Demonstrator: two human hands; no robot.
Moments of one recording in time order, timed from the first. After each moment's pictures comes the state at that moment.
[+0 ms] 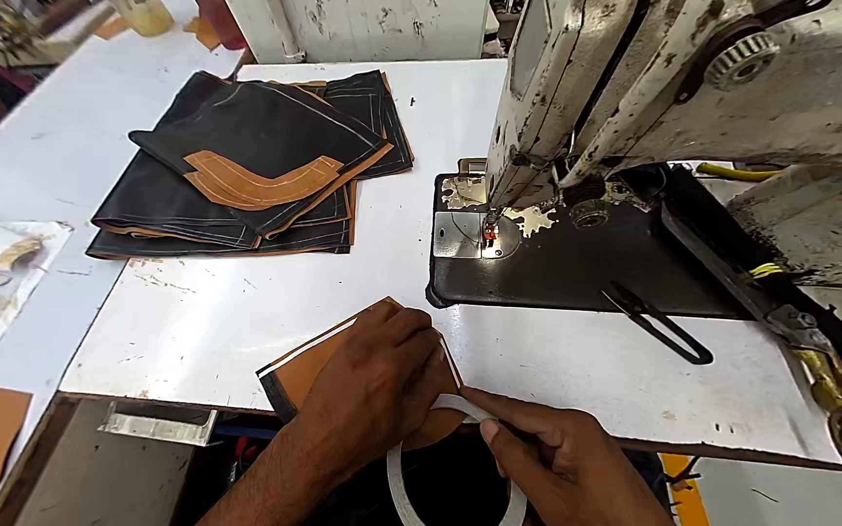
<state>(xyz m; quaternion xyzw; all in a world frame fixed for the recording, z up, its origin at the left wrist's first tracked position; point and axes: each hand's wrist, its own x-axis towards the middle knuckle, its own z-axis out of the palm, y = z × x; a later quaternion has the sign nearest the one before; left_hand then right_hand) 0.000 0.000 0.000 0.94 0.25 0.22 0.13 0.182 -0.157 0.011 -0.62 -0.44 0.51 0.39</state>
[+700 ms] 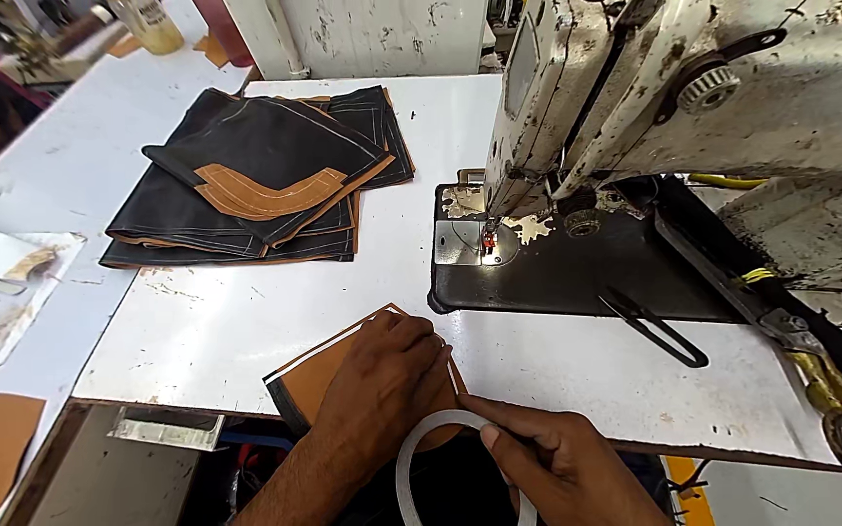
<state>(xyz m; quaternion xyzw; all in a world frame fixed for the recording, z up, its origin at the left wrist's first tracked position) 0.004 -0.006 -0.007 0.93 0.28 0.24 0.11 0.185 -0.156 0.002 -0.60 -0.47 0.52 0.39</state>
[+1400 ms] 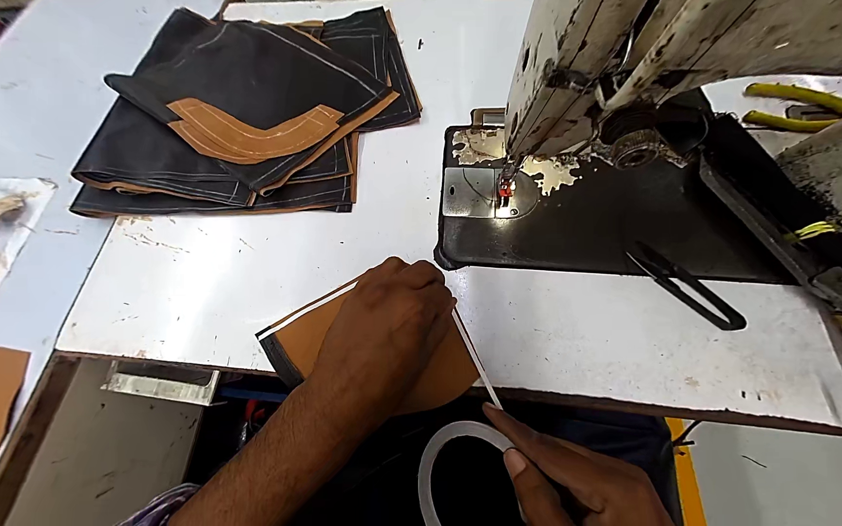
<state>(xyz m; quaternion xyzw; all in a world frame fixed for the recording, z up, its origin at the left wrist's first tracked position) 0.013 -0.002 0.013 0.94 0.29 0.17 0.10 0.158 -0.205 0.010 -0.66 -0.50 0.41 0.38</state>
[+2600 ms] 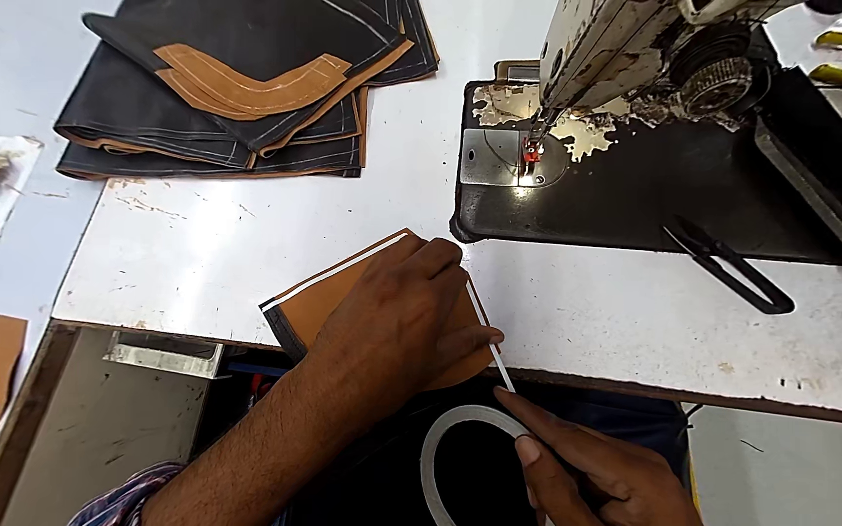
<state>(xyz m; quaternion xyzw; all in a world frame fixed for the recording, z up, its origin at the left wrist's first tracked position) 0.002 -0.006 0.017 0.95 0.25 0.12 0.13 0.157 -0.206 0.004 -0.64 -0.49 0.43 0.41</state>
